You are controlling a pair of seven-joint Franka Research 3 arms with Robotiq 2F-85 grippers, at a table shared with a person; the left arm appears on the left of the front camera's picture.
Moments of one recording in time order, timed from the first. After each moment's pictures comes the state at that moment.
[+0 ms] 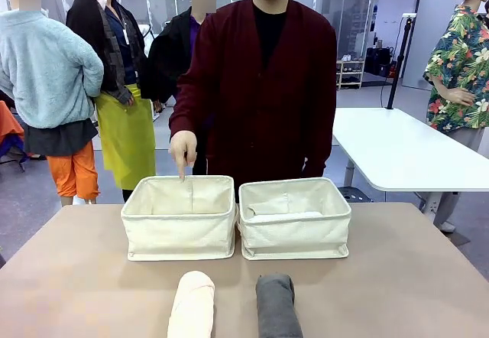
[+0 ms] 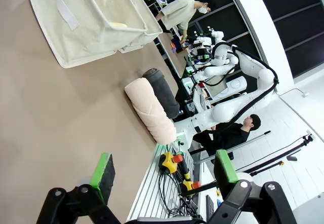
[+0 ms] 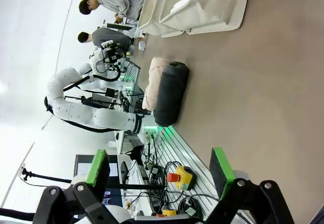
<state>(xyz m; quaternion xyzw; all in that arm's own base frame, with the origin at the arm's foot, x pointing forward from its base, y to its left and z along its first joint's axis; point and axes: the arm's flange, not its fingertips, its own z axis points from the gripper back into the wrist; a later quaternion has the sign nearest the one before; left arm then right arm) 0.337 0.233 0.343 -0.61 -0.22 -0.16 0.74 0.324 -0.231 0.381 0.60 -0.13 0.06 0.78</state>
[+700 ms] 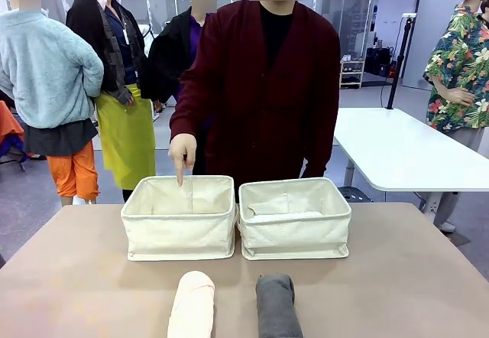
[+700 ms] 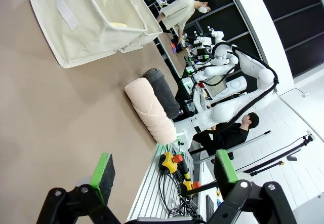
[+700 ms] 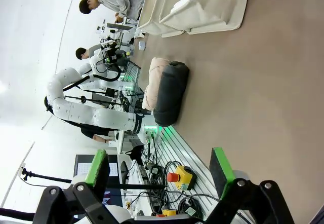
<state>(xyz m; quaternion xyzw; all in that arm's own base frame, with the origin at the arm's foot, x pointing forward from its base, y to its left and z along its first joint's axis) 0.337 0.232 0.343 -0.61 -0.22 -0.16 0.74 0.324 -0.231 0.381 0.60 -0.13 0.06 0.78</state>
